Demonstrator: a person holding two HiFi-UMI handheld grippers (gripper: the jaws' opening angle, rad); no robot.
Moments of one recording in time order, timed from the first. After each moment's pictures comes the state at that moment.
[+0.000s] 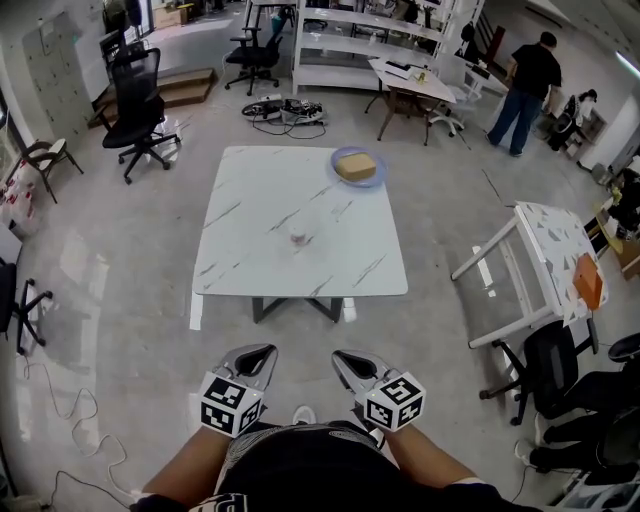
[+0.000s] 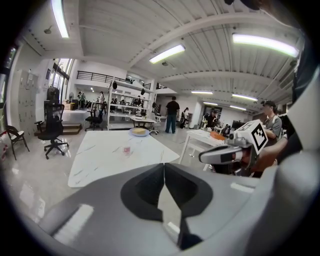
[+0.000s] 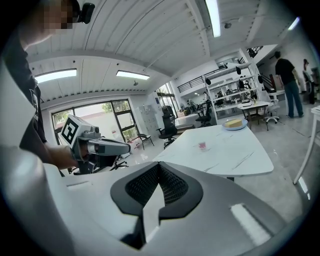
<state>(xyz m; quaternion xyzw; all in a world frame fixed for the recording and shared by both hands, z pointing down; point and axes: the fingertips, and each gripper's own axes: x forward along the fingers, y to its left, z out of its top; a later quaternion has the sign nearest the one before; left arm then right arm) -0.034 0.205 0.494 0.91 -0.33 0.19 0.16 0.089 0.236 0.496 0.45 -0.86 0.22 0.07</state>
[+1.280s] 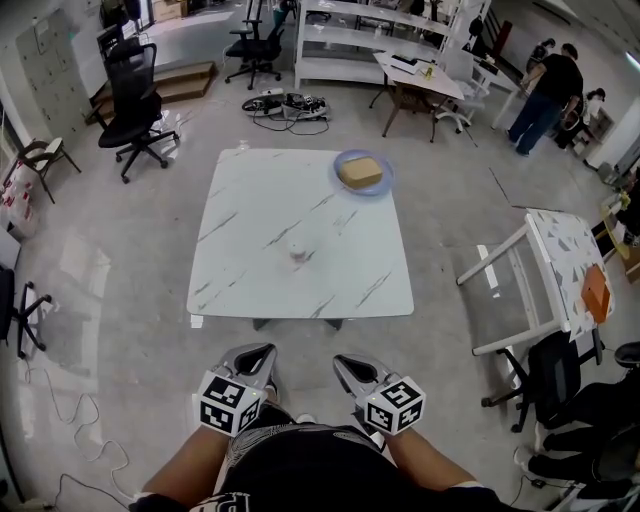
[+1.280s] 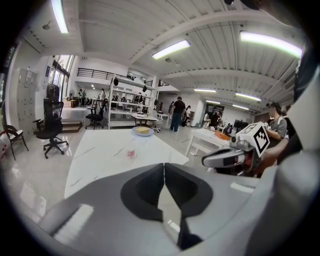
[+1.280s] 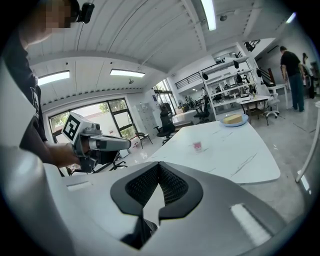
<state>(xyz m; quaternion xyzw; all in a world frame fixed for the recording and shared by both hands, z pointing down) -0.019 0.123 0.506 0.90 -0.34 0.20 0.17 0.107 0.164 0.518 0.45 -0.86 0.25 0.08</state>
